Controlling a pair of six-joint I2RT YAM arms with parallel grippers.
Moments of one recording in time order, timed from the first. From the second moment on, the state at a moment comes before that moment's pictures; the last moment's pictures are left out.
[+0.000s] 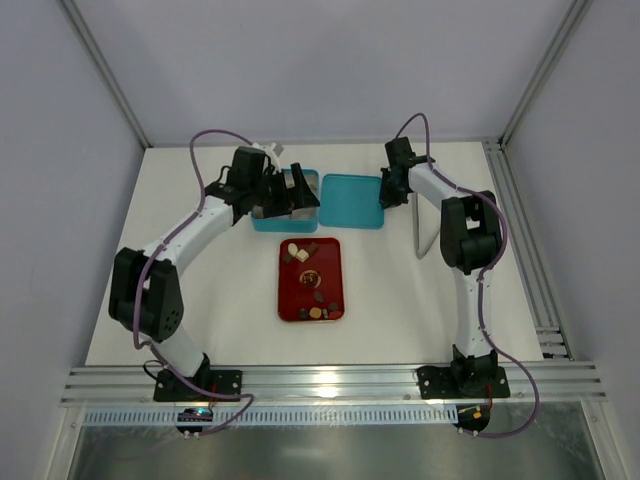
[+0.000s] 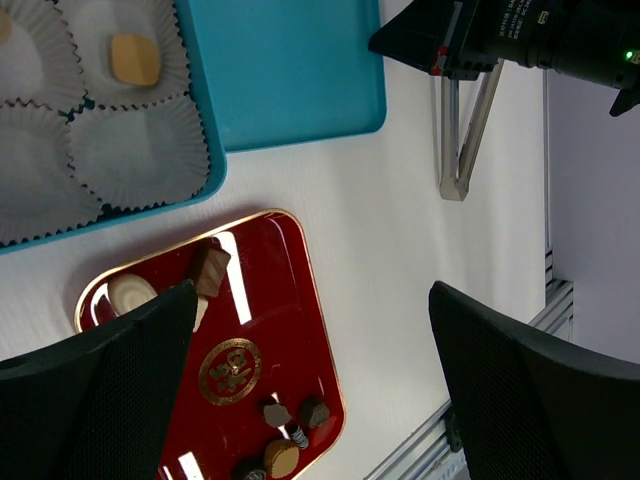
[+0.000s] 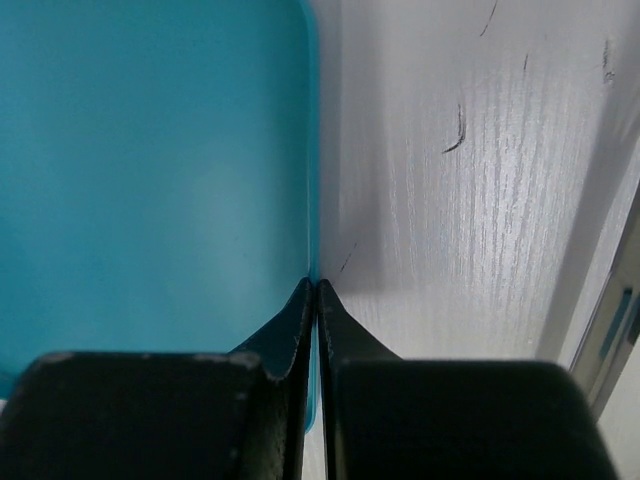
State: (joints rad) left arm -0.38 1.65 1.31 -0.35 0.39 -0.56; right arm 0.25 2.26 1.79 -0.61 0.01 0.36
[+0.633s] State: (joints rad) left arm -0.43 2.08 1.70 -0.32 0.48 -0.58; right arm 0.20 2.13 1.79 -0.66 0.03 0.36
